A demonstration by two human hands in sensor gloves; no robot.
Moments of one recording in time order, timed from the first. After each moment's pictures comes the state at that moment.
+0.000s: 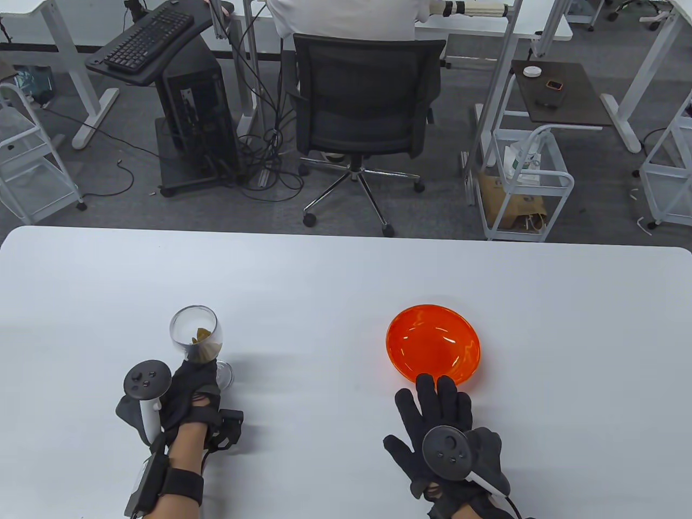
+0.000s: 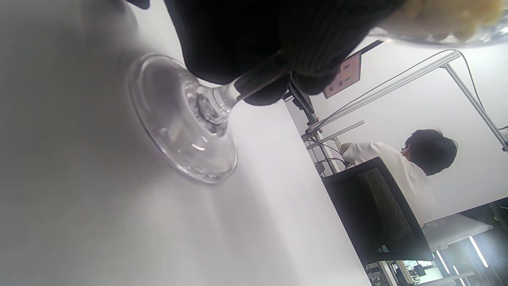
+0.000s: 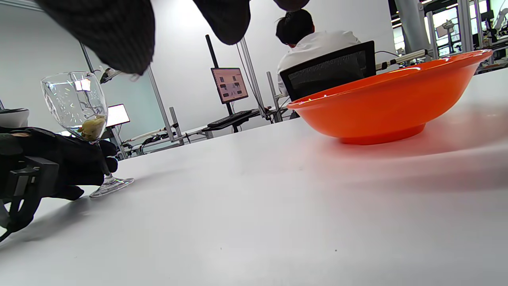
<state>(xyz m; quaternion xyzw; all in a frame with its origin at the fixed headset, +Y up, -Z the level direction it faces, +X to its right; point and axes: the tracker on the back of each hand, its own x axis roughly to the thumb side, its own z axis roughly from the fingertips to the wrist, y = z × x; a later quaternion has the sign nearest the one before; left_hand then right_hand) -0.317 -0.773 -0.356 0.03 0.26 0.48 0.84 0.132 -0.713 -0.260 0.17 -0.04 0.97 0.20</state>
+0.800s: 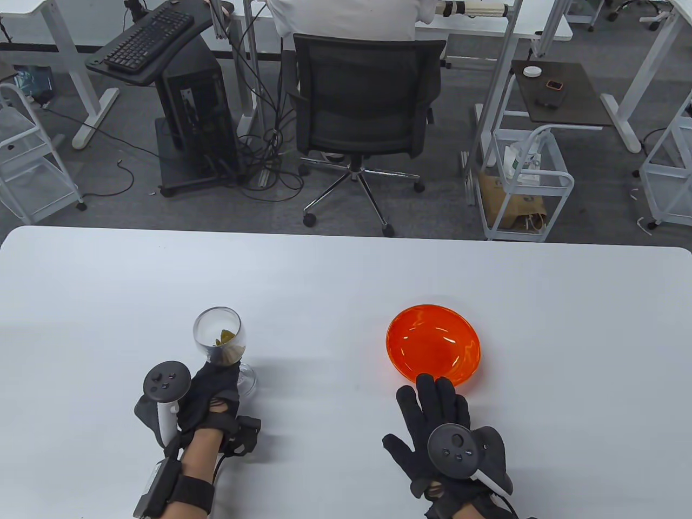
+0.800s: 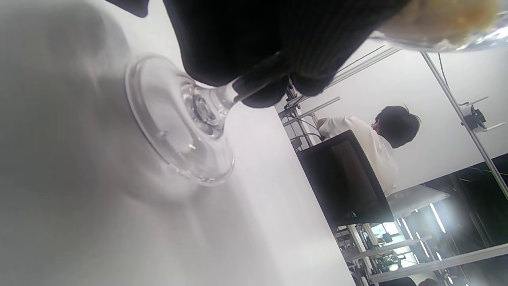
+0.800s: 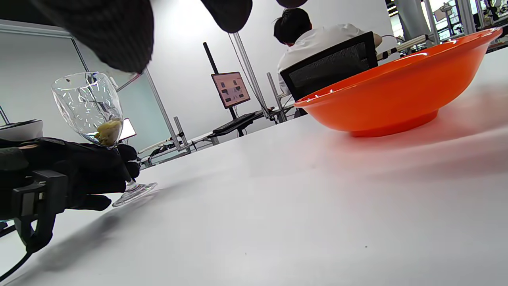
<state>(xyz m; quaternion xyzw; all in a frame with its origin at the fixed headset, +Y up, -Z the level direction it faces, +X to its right) -0.282 -0.768 -0.353 0.01 0.20 0.49 0.85 0.137 -0.716 -0.262 0.17 -0.03 0.95 0.25</state>
